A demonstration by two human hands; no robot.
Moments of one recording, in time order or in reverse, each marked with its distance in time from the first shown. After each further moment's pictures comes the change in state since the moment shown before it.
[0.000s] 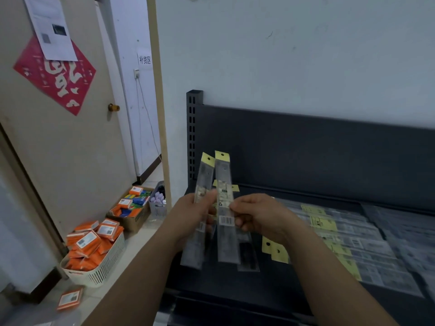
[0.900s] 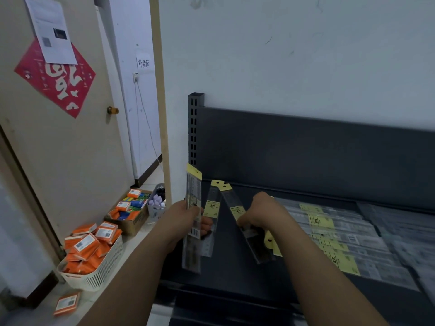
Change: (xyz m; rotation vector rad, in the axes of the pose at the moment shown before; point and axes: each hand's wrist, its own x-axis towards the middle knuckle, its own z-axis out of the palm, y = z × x) left_hand 0.003 -0.017 -0.017 -0.030 0.035 -0.126; right_hand 0.020 -0.002 0.006 -0.966 0.418 0.309
